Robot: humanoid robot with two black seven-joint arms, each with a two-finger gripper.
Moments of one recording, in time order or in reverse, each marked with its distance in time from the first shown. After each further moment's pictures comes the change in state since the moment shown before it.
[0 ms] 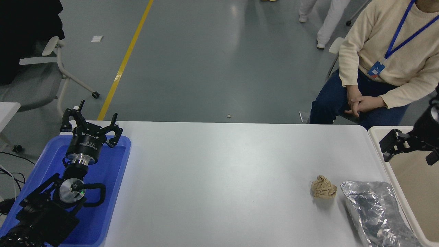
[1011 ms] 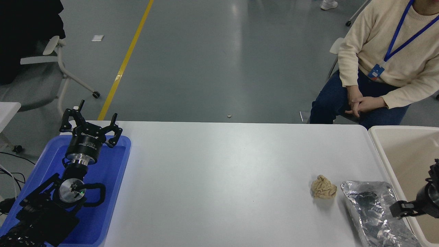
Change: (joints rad) left arm 0.000 0.000 -0.001 0.000 0.000 0.000 0.000; right arm -0.583 -0.071 0.269 -0.132 -0.228 -0.422 -0.009
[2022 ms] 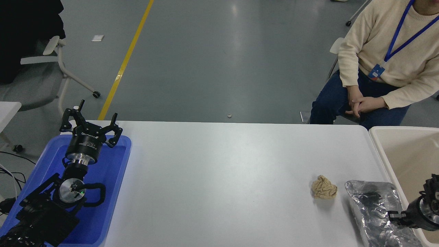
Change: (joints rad) left arm 0.000 0.000 0.000 0.000 0.000 0.000 0.000; right arm -0.119 0.034 0.046 -0.047 0.149 -0.049 -0.001
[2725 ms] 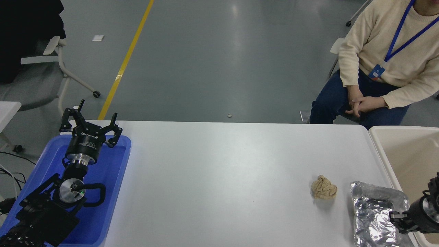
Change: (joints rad) left arm 0.000 0.000 0.000 0.000 0.000 0.000 0.000; right arm 0.244 -0.084 -0.130 0.127 0.077 0.215 0.008
